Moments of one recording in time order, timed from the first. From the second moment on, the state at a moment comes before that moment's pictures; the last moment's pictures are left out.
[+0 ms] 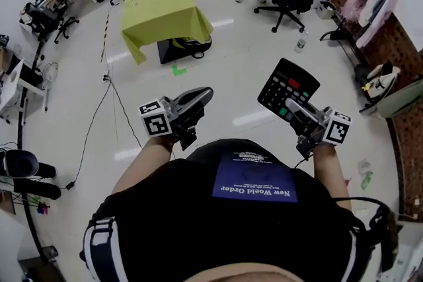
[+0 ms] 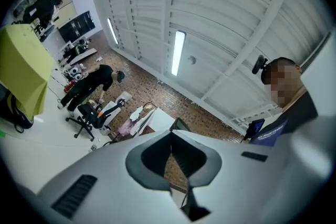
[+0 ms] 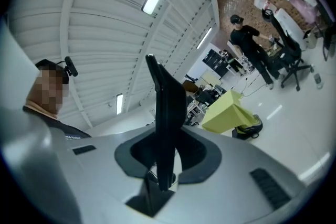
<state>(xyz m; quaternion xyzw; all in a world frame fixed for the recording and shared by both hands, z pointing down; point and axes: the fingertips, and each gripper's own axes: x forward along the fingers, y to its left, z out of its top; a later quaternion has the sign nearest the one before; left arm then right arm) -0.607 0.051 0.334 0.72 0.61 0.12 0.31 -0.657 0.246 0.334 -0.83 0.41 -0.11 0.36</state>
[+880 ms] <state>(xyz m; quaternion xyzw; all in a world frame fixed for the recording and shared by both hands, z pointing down) -0.355 0.131 0.332 0.72 0.61 0.10 0.32 -0.396 0.326 0.327 -0.82 0.43 -0.11 0.37</state>
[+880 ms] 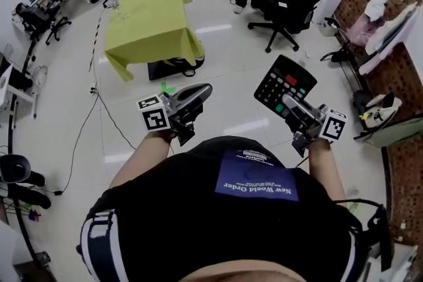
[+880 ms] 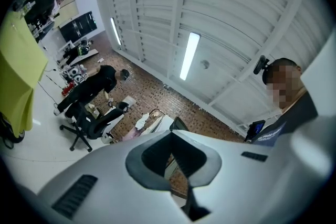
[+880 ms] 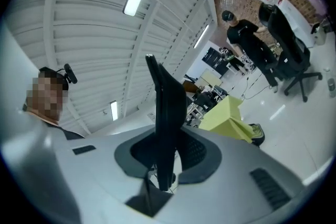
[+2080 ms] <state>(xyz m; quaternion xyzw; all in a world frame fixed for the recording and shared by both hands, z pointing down) 0.014 0.219 0.334 0.78 0.55 0.09 0.30 0.002 0.434 0.327 -0.79 0.49 -0.14 0.34</state>
